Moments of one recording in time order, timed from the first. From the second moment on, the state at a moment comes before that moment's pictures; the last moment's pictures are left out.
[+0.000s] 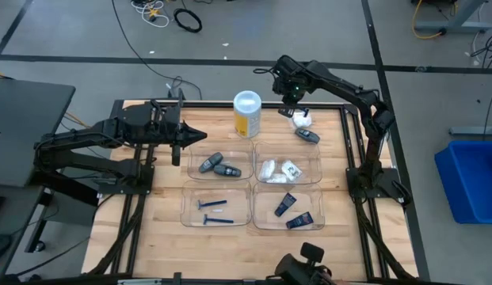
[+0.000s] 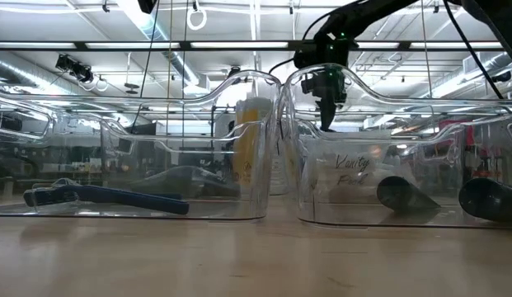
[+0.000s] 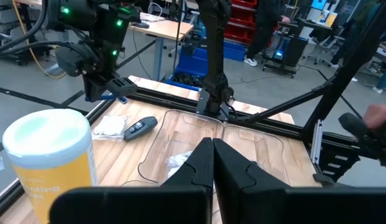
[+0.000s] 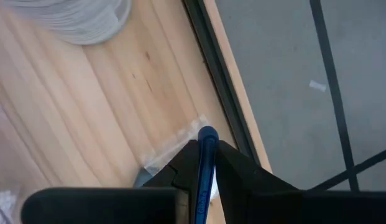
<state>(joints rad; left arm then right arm) 0.13 0.86 1.01 -0.34 -0.01 -0.20 -0.69 1.90 1.79 -1.16 0.13 -0.35</state>
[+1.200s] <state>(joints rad) 0.13 0.86 1.01 -0.34 0.02 -0.18 -0.41 1.66 1.79 -1.06 0.01 -0.22</state>
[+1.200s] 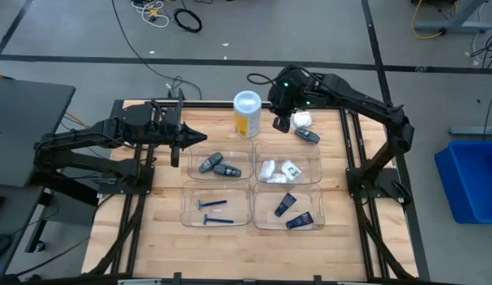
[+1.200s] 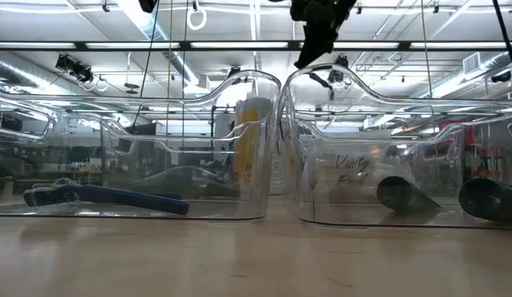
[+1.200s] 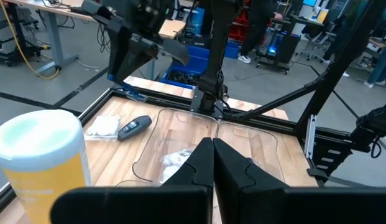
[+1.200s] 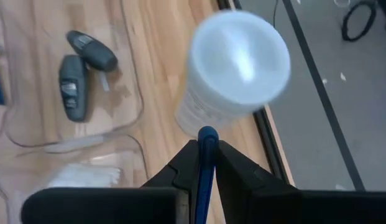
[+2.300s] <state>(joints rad) 0.13 0.86 1.01 -0.35 0.01 -0.21 -0.05 1.66 1.79 -0.64 -0.11 -0.09</state>
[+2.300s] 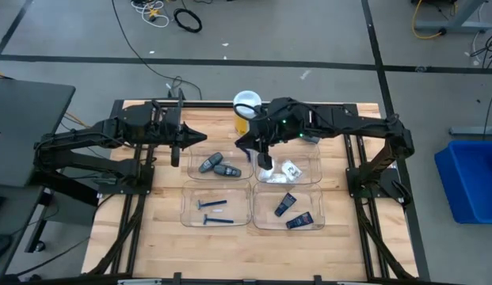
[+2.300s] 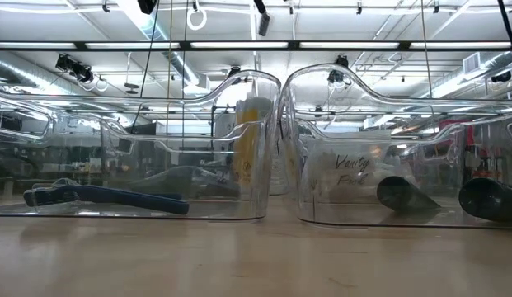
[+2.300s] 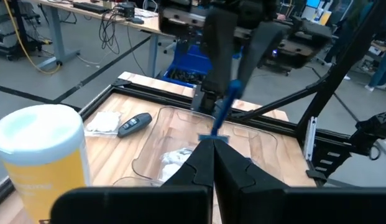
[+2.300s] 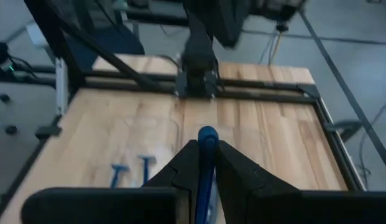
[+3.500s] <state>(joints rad) 0.11 0.86 1.01 -0.40 0.10 -0.22 0.12 1.66 1.26 0.08 -0.02 0.15</state>
